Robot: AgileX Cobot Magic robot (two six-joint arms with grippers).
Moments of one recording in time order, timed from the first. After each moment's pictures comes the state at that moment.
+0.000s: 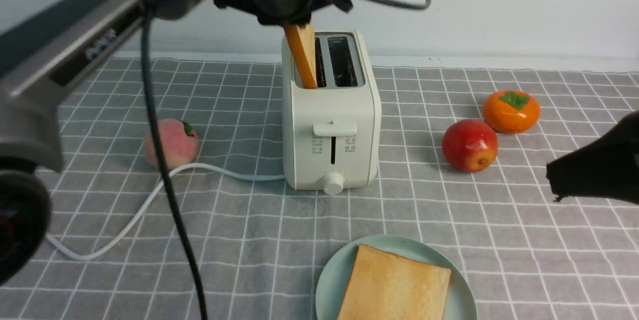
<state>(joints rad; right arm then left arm) 0.21 1.00 -1.15 0.50 1.10 -0.19 -0.50 2.02 -2.20 0.24 0.96 -0.53</state>
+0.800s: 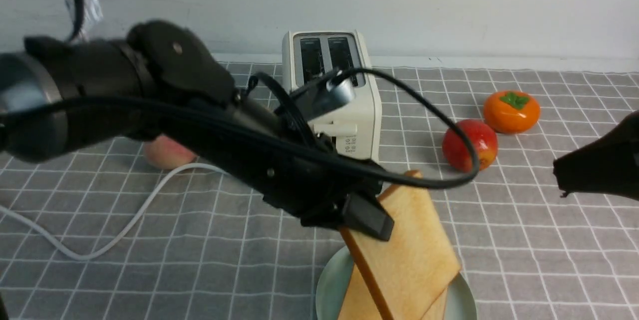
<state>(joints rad) 0.21 1.00 -1.15 0.46 1.08 -0.19 -0.50 1.67 -1.19 -0.99 0.88 0.40</state>
